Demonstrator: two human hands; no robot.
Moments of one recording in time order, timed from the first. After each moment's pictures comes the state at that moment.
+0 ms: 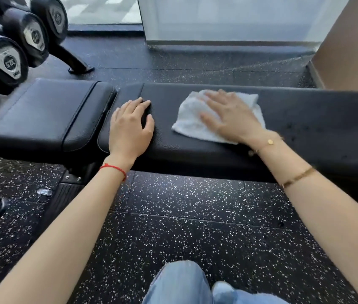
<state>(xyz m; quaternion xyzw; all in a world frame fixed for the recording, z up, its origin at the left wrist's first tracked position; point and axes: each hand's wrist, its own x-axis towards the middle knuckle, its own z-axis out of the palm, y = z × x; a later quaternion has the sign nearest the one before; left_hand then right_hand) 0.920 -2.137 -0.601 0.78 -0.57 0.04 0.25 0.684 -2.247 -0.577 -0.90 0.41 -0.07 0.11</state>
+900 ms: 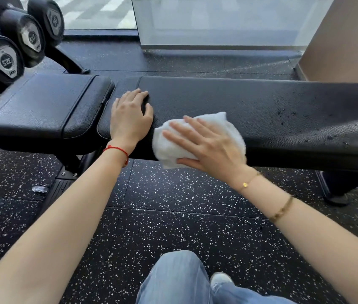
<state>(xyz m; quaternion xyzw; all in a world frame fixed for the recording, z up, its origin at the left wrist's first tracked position) 0.918 -2.140 -0.602 0.78 -0.57 0.03 0.26 0.679 -2.142 -0.618 -0.94 0.23 -0.16 -0.21</state>
